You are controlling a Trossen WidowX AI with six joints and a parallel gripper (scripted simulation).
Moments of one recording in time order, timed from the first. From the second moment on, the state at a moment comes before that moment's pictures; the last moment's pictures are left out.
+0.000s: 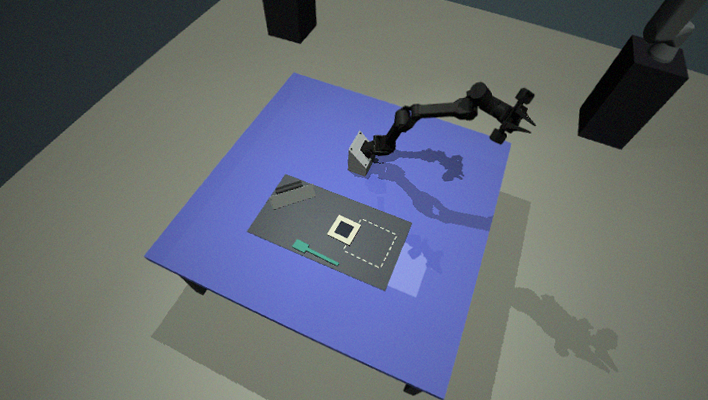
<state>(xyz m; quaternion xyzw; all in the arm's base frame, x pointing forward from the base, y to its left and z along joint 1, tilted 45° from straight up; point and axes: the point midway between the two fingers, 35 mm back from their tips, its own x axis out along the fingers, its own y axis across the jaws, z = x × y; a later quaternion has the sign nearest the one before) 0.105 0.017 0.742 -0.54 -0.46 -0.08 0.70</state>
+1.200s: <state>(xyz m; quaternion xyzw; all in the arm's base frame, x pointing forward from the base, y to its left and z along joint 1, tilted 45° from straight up) 0.094 0.204 0.703 -0.71 -0.47 -0.12 0.51</state>
